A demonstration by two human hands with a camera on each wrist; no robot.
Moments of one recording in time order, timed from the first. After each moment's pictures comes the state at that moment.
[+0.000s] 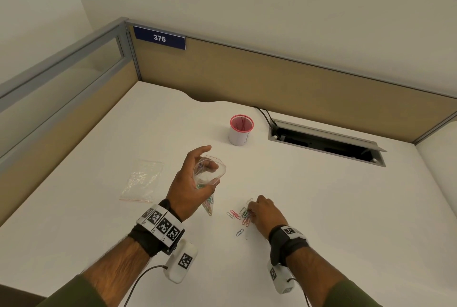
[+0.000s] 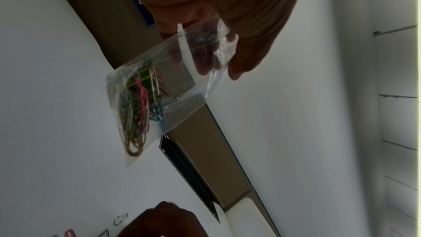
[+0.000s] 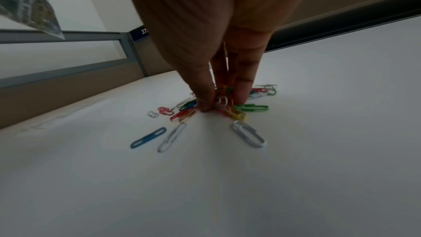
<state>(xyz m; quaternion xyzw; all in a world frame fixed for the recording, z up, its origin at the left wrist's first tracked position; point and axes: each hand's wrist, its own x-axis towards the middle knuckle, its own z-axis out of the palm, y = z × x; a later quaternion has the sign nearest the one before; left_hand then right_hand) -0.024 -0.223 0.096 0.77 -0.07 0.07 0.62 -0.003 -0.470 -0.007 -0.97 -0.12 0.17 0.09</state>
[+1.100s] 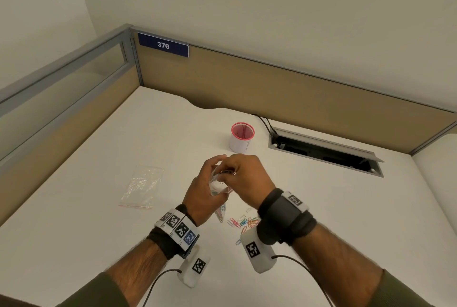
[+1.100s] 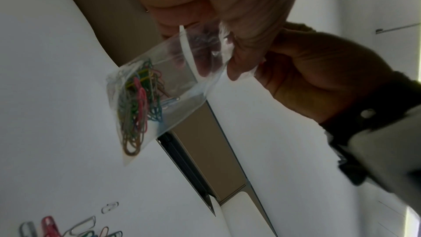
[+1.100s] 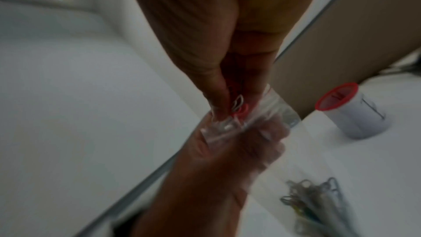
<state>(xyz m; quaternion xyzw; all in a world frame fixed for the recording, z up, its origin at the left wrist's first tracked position) -0.013 -0.246 0.094 0.78 -0.06 0.05 0.62 0.009 -0.375 0.188 -0.92 -0.20 0.06 0.34</state>
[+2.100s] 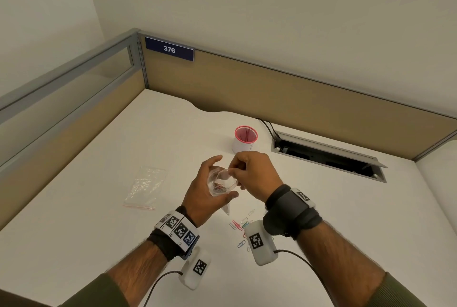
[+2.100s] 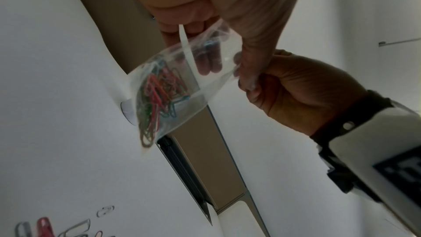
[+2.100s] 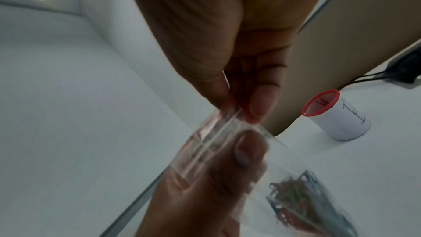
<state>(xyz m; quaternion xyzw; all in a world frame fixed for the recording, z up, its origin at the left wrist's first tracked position) -0.014 -0.237 0.091 0.77 -0.04 0.04 0.63 0.026 -0.383 0.184 -0.93 -0.15 0.06 0.33</state>
